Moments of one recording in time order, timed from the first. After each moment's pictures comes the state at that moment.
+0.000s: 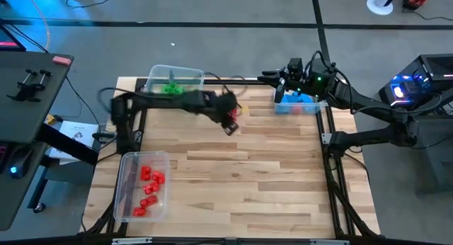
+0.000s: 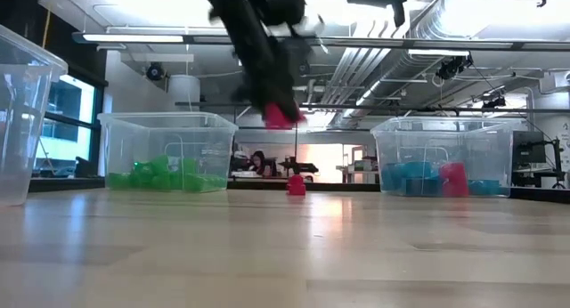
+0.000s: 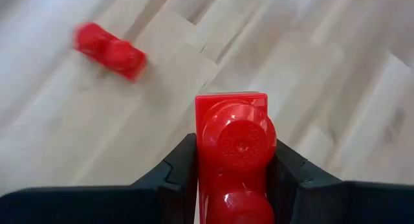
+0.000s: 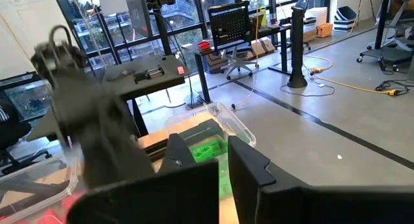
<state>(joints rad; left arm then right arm) 0.20 1.86 1.51 -0.73 -0.06 -0.39 -0.44 1.08 1.07 -0.09 -0.03 0.17</state>
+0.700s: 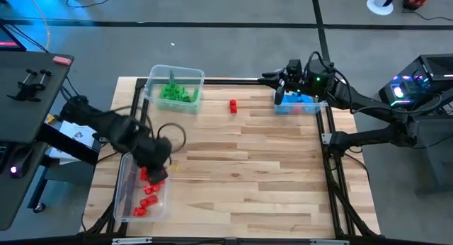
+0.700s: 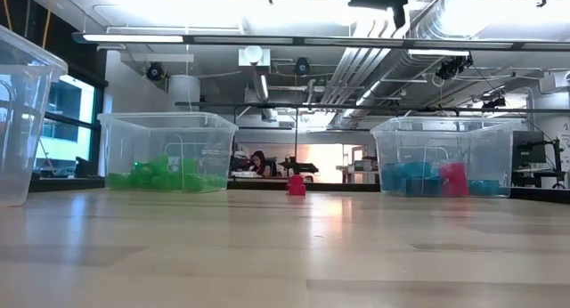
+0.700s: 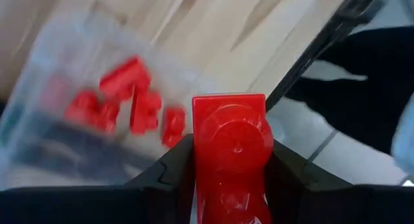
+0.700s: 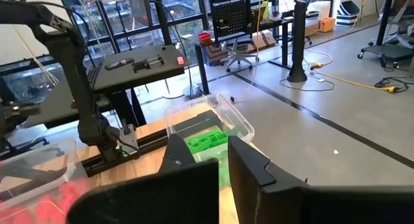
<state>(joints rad) -0.45 1.33 1.50 -1.47 0.20 -1.13 -0.44 1.08 1.07 -0.12 -0.05 0.15</state>
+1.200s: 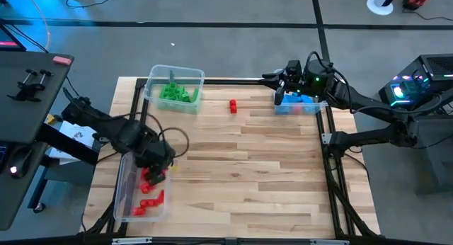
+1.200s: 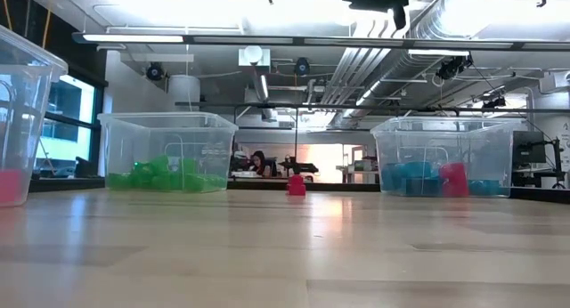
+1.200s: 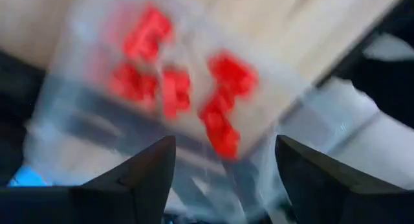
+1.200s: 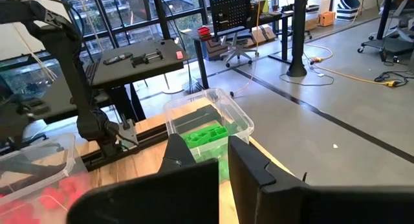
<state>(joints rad) -0.42 1.35 1.42 -1.57 0.27 -1.06 -0.44 1.08 1.07 -0.14 -0.05 0.15</state>
